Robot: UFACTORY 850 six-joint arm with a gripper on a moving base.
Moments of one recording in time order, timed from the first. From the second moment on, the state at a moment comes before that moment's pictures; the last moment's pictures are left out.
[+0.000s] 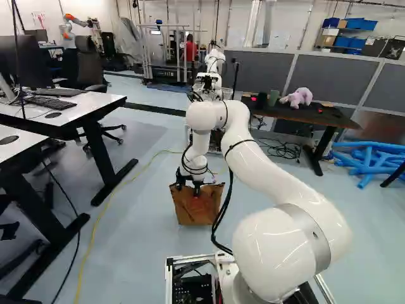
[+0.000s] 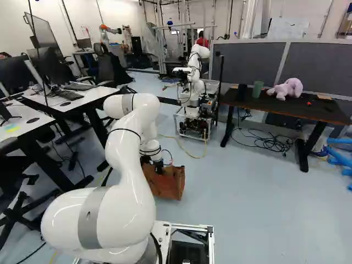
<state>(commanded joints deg) 10.8 -74.9 -77.2 8.9 3.9 -77.6</state>
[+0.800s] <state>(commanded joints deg) 10.9 -66.2 -69.9 9.8 1.2 -77.6</state>
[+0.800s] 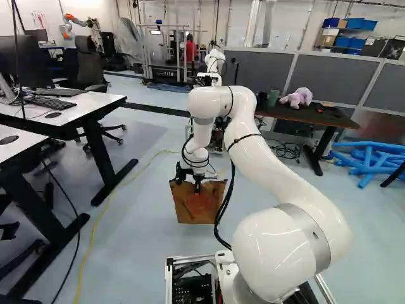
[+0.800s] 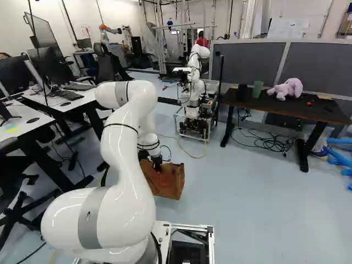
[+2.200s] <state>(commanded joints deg) 11.3 -49.7 -56.6 9.8 0.3 -77.6</state>
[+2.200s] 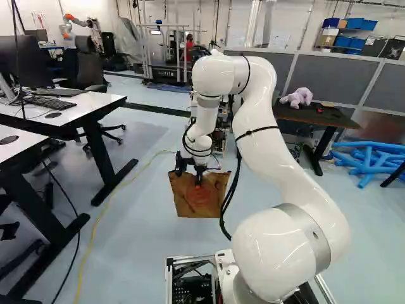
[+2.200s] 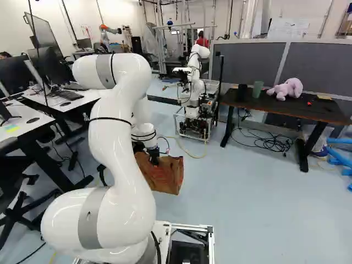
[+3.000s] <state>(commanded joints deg) 11.5 -39.7 -49.5 9.8 -2.2 -77.6</state>
